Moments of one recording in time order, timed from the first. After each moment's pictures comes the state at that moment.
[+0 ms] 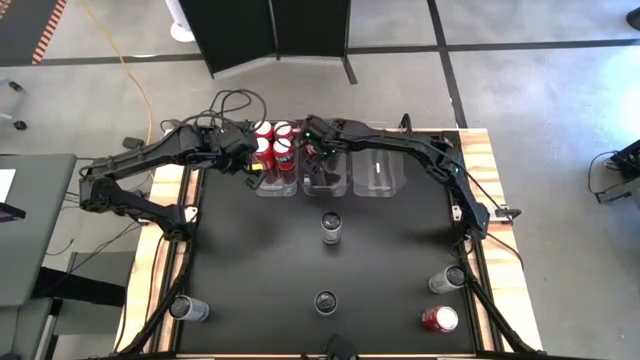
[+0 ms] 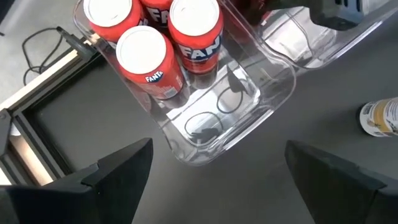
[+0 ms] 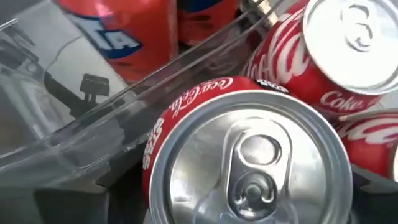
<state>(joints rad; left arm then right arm) 0.33 1.26 1.38 -1.21 -0.30 -0.49 -0.40 2.18 1.91 -0.74 0.20 0.15</state>
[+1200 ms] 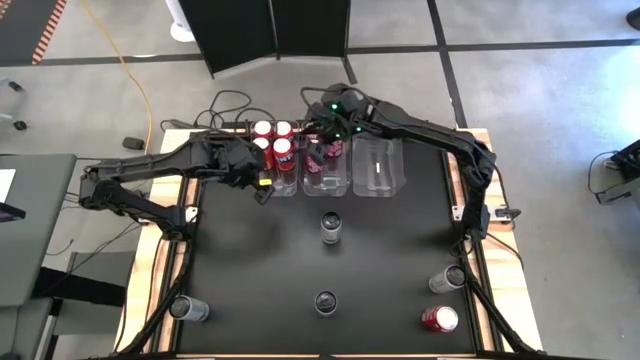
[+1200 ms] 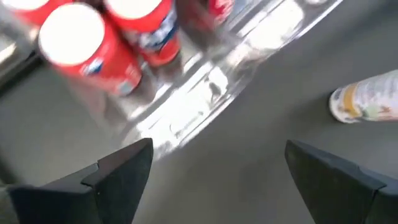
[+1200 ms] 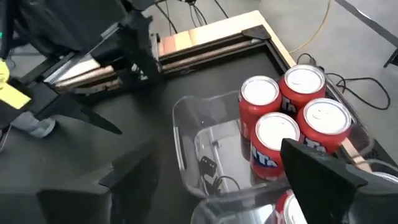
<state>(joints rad) 0.21 1.26 1.26 -1.06 -0.27 -0.55 -0.40 1.91 1.91 -0.58 -0.26 0.04</state>
